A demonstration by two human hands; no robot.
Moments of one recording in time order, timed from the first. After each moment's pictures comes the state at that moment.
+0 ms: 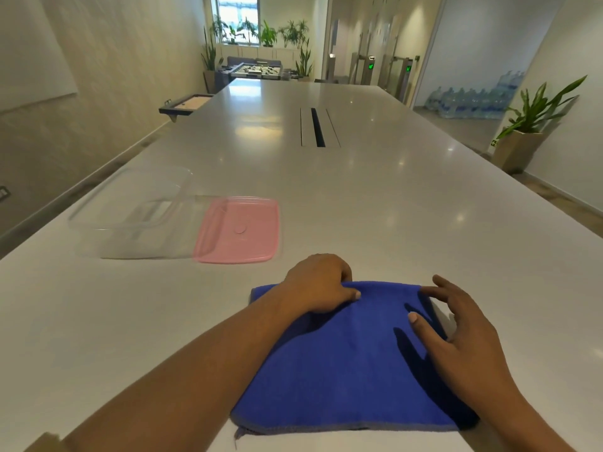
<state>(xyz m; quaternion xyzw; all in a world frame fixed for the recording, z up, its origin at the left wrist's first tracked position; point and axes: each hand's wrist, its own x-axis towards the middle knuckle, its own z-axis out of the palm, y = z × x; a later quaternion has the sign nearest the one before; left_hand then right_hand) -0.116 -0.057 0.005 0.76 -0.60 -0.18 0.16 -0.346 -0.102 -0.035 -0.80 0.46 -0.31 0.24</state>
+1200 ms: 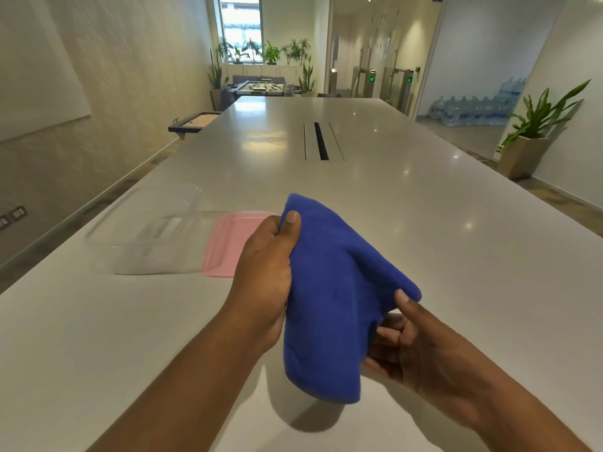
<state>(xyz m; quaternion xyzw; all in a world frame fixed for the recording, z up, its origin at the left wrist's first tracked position) -0.119 0.021 0.070 0.54 -0.26 -0.31 0.74 -0.307 -0.076 0.009 -0.46 0.29 -0.16 0.82</state>
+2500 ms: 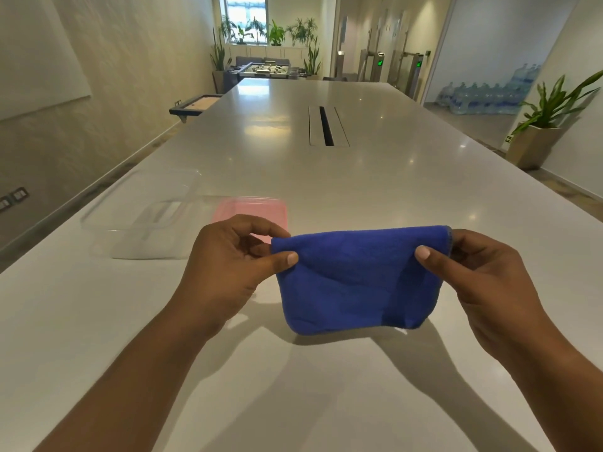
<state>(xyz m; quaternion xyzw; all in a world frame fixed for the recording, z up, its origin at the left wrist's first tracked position) -0.072 0.048 0.060 0.66 -0.42 -0.16 0.60 -0.308 -0.105 0.060 -0.69 0.23 -0.43 0.54</state>
